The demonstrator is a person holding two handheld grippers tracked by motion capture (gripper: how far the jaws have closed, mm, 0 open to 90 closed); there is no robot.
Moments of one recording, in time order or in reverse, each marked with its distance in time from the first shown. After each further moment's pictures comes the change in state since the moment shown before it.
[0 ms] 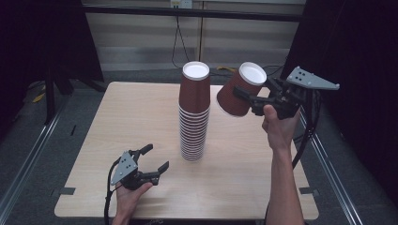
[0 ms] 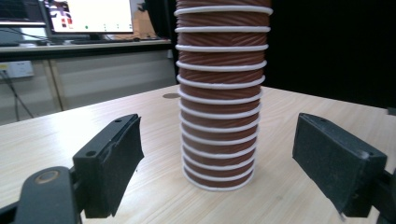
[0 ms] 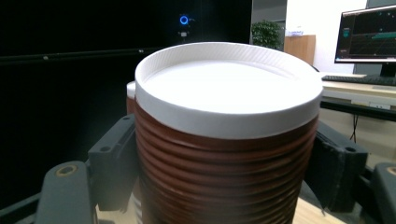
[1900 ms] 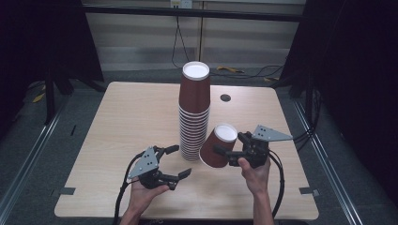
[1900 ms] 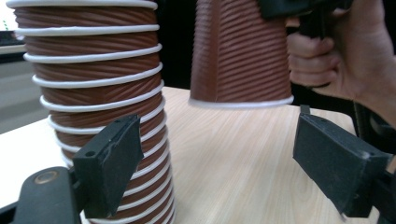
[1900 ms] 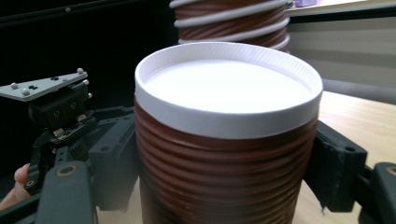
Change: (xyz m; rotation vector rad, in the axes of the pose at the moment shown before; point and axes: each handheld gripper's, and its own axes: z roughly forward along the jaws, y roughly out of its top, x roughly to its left) left arm -0.035 0.035 0.034 0.020 -0.285 0.046; right arm 0.036 -0.143 0.003 0.167 0.113 0.144
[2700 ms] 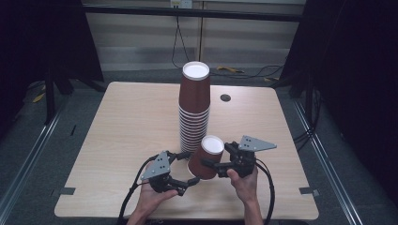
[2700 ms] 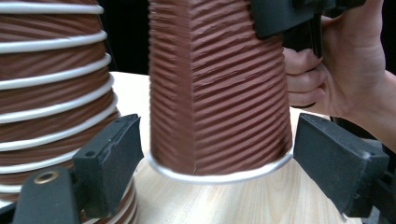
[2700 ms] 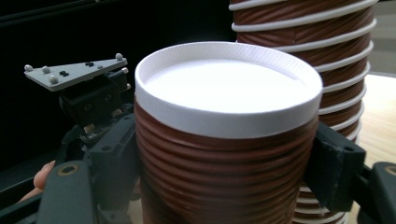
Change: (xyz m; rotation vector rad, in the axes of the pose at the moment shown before) left arm -0.010 -0.013 0.026 0.072 -0.094 -0.022; right arm 0.014 -0.031 0.022 0.022 0.106 0.016
